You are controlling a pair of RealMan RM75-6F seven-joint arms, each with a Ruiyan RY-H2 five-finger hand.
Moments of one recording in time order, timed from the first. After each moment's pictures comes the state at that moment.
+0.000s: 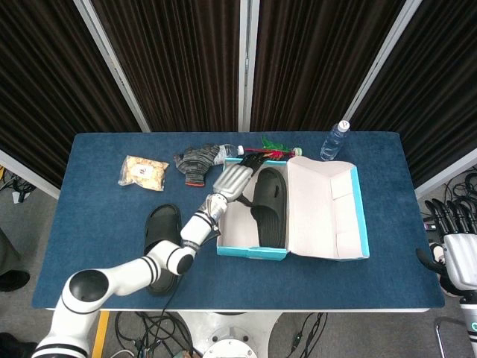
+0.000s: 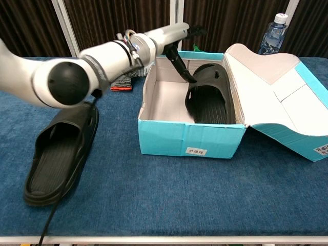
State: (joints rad) left arm -1.18 -1.94 -0.41 -0.89 1.08 0.71 -0.02; right arm 0.11 -0.97 0.09 -1.68 -1.49 1.46 -0.02
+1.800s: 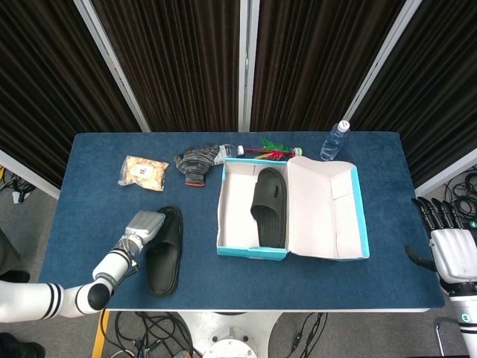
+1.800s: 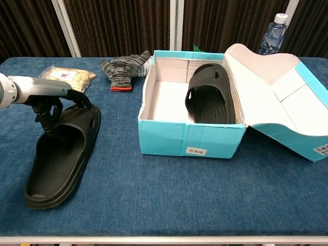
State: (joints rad) left arm -0.95 -1.36 0.00 -1.70 0.48 0.82 0.50; right arm 0.16 -1.01 0.09 -1.62 -1.49 1.41 0.03
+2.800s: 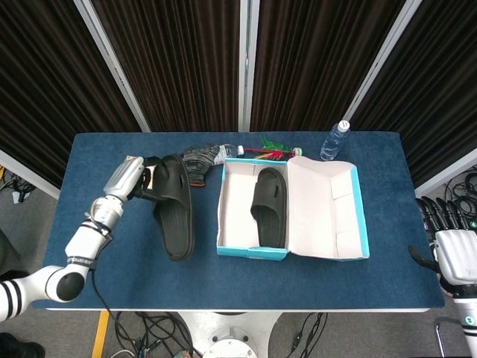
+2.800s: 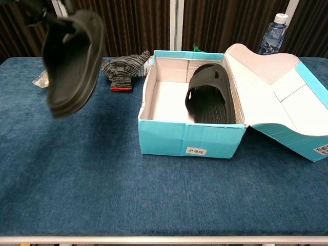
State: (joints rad) left arm -0.78 -1.17 -0.33 -1.74 0.88 0.86 -0.17; right arm 0.14 -1.00 0.09 -1.63 -1.50 1.44 0.03
